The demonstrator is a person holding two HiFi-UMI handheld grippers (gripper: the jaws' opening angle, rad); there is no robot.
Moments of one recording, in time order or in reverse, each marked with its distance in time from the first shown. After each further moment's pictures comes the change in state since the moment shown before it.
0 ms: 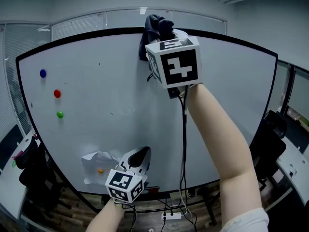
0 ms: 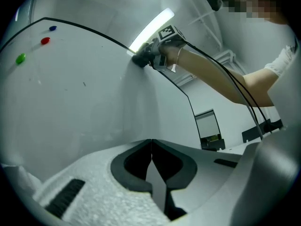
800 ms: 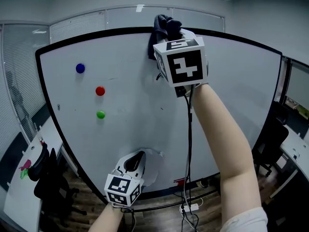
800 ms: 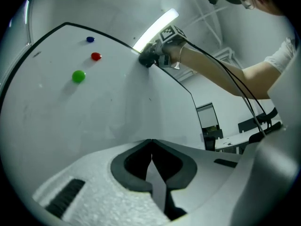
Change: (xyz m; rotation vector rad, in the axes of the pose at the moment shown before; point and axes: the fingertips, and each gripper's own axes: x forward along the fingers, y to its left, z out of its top) left arm -0.137 0.131 -0.002 0.046 0.096 0.000; right arm 0.041 0.111 0.038 -0.025 0.066 -0.128
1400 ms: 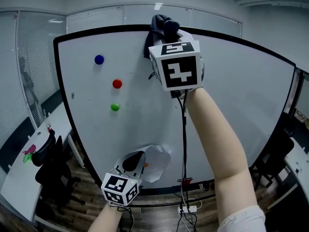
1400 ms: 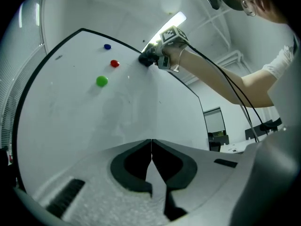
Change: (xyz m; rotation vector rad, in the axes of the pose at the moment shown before) left arm -0.037 0.019 -0.006 -0.069 -0.022 0.085; right arm 0.011 0.074 0.026 0.034 -0.091 0.126
